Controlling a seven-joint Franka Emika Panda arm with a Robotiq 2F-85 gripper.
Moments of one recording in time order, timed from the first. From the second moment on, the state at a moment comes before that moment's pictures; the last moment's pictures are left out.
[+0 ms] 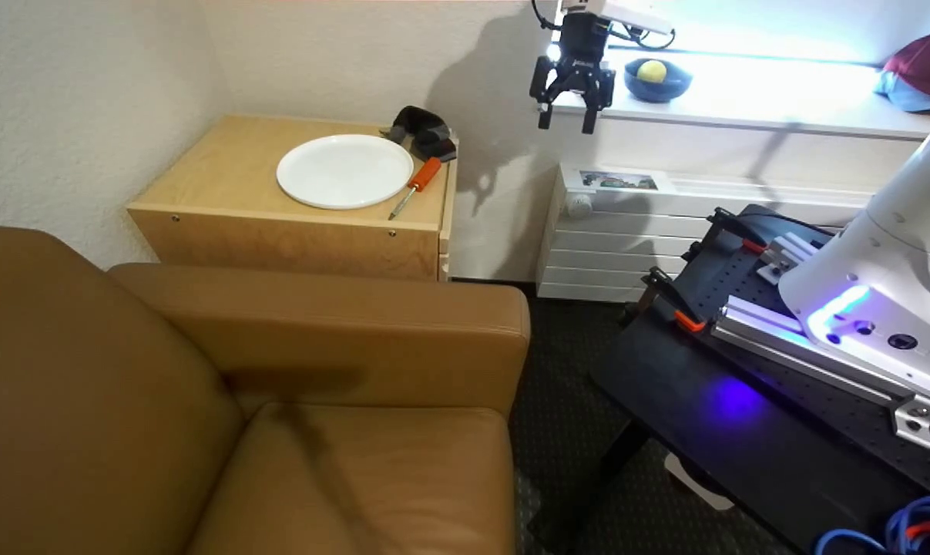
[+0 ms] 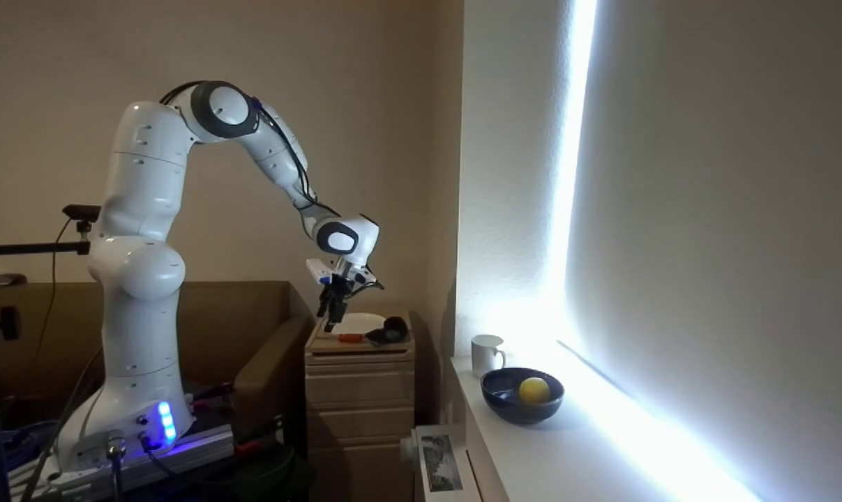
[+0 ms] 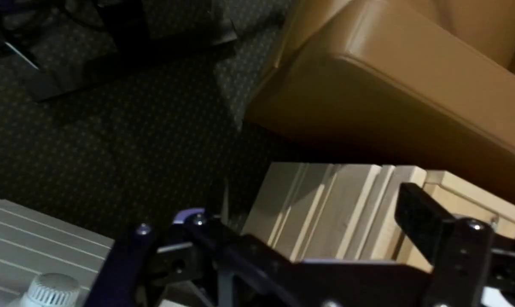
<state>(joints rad) -0.02 0.20 -0.01 -2.31 0.39 2.22 0.02</state>
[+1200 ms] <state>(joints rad) -0.02 0.44 0.15 -2.28 0.62 2.88 0.05</state>
